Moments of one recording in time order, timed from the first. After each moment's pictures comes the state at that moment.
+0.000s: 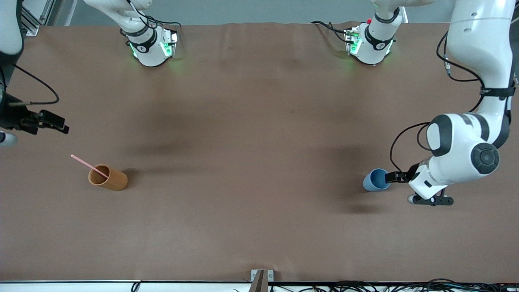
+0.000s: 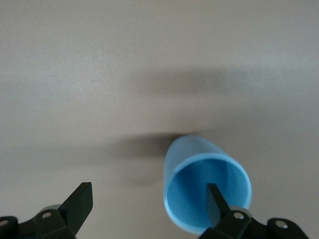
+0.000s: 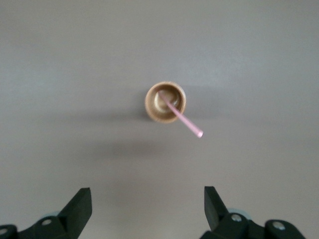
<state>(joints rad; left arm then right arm) -0.02 0.56 -0.03 -1.66 -0.08 2.18 0.01 -0.12 0.06 -0.04 -1.78 0.07 1.82 -0.18</state>
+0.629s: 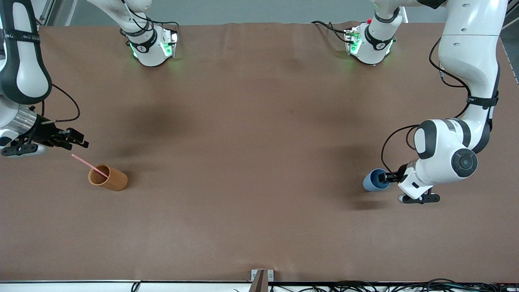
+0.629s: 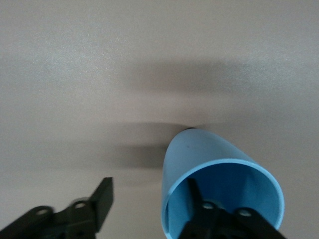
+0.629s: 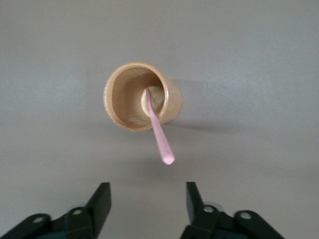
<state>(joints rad) -0.03 0.58 -0.03 -1.71 -0.08 2.21 -0.04 -0.25 0.12 -0.04 -2.10 0.30 2.19 -0.49</state>
